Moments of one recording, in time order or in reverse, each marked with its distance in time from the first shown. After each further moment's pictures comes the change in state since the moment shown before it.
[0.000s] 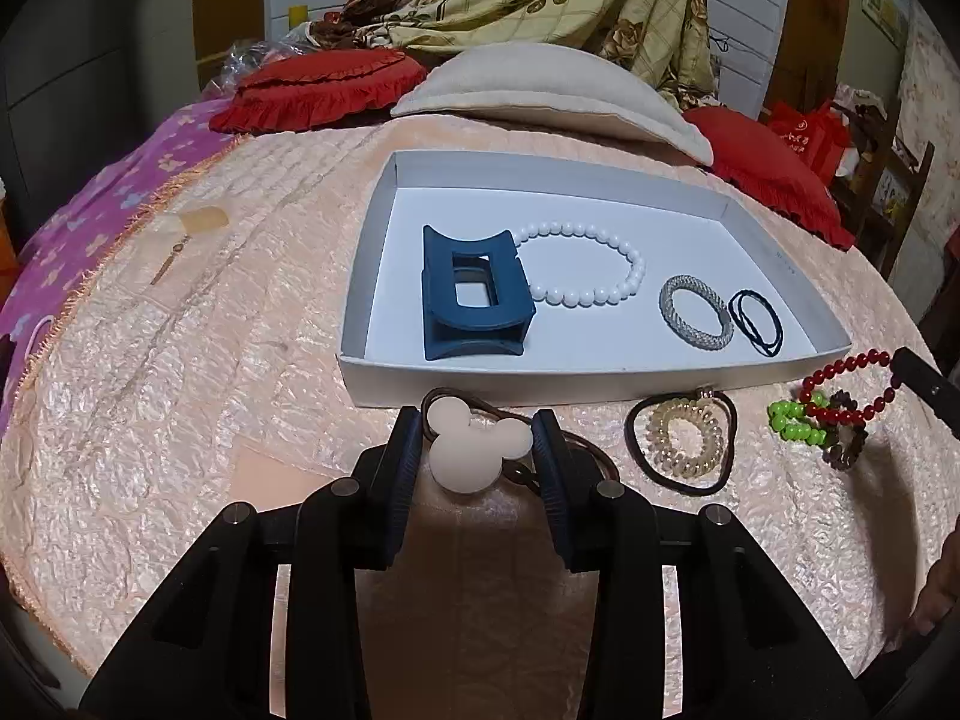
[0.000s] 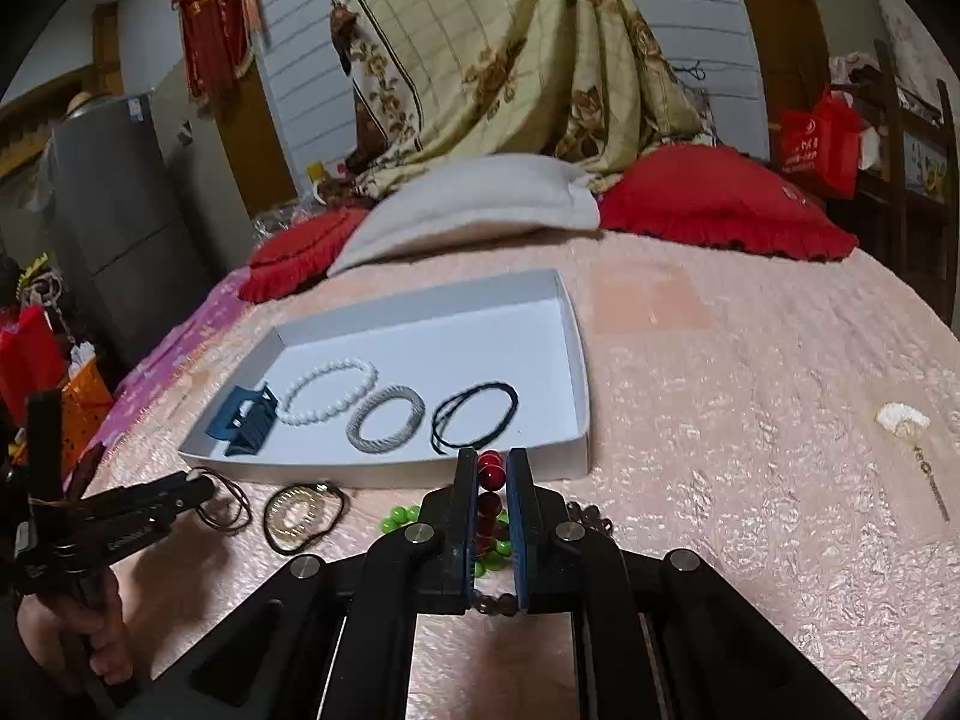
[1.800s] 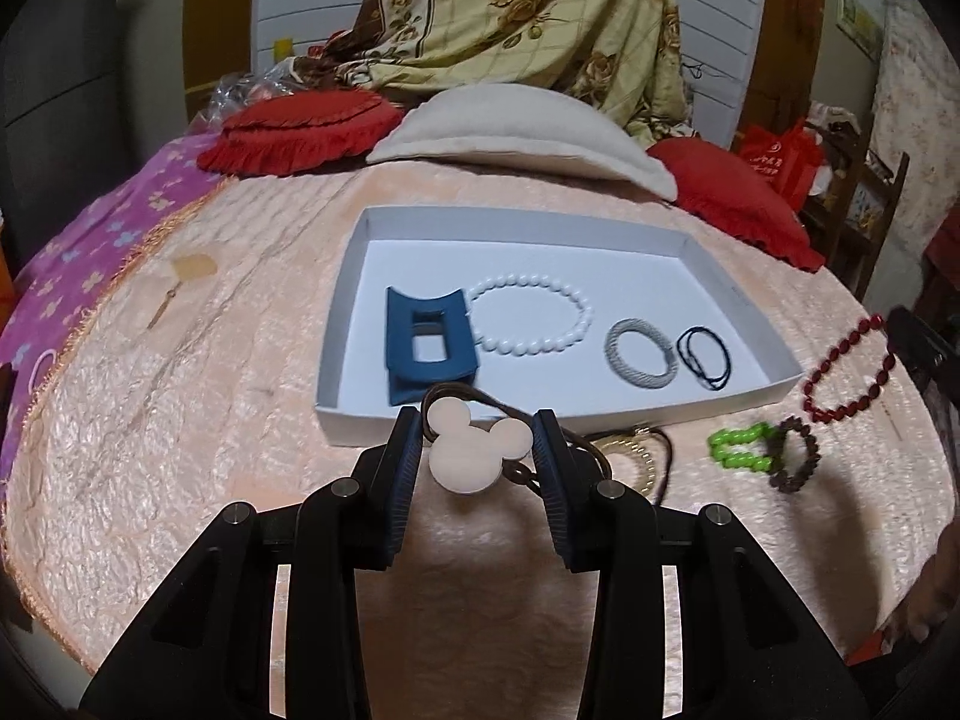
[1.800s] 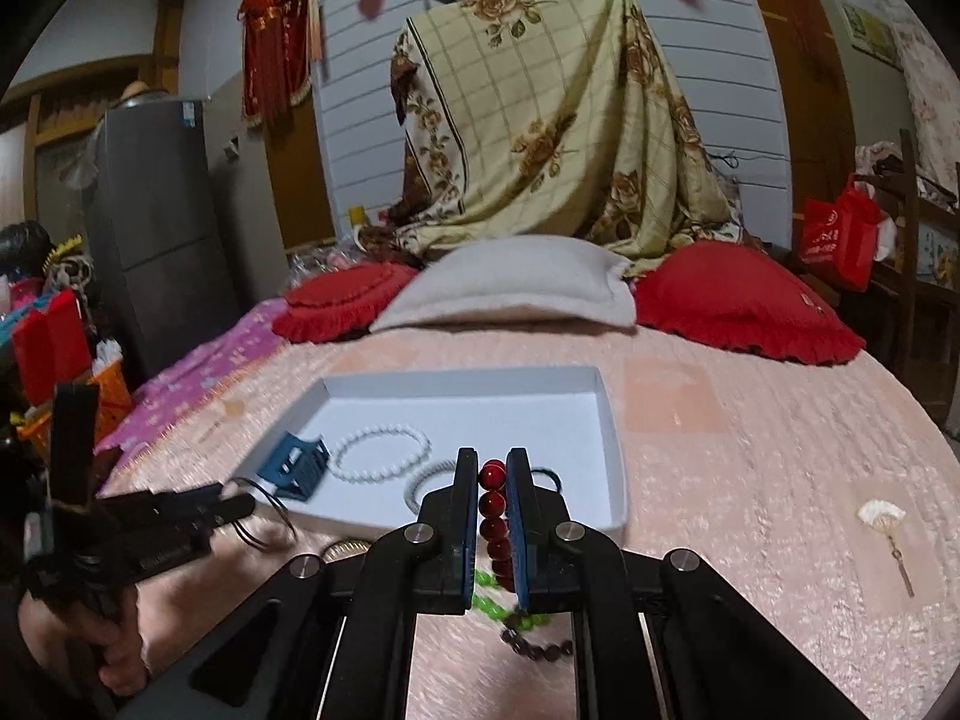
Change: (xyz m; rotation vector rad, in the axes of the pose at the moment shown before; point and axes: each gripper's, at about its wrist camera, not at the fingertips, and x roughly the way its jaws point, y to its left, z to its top) left arm -0.029 -0.019 0.013 0.015 -0.078 -0.052; right arm -0.034 0.042 0.024 -0.120 -0.149 0.016
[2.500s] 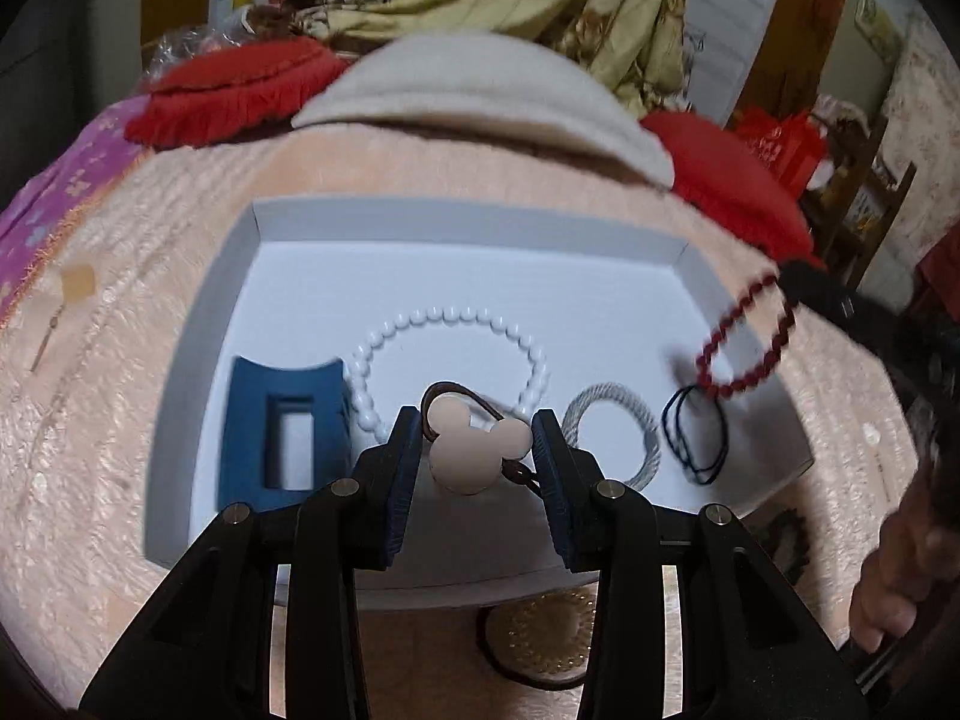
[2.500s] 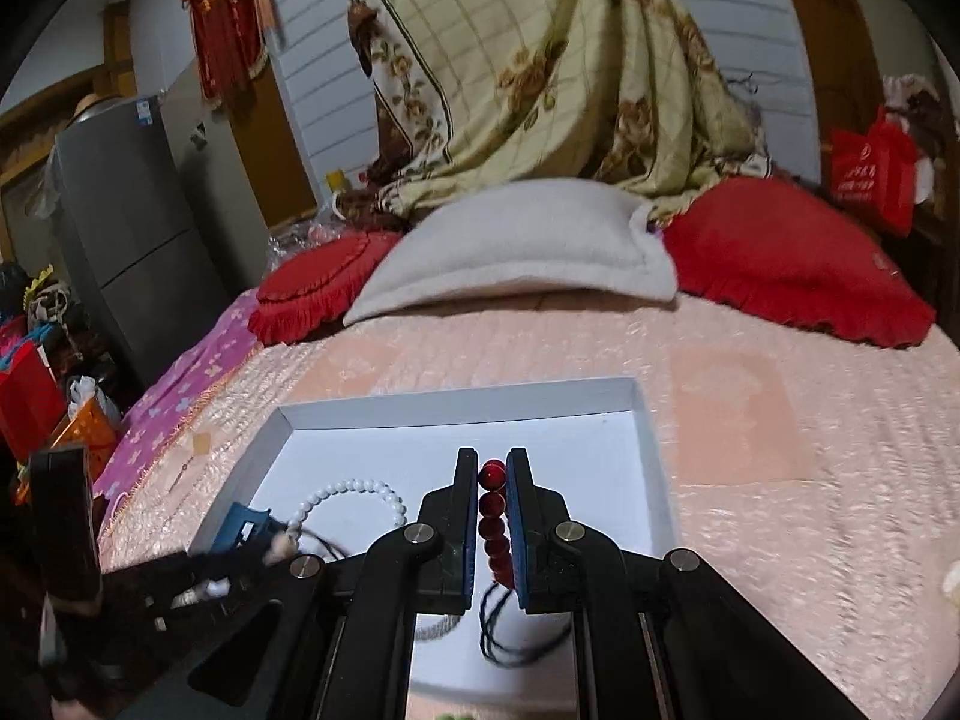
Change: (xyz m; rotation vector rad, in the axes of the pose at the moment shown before) left arm 0.090 -0.032 0.052 -0.024 0.138 -0.062; right arm 0.134 -0.027 0.051 0.101 0.163 0.048
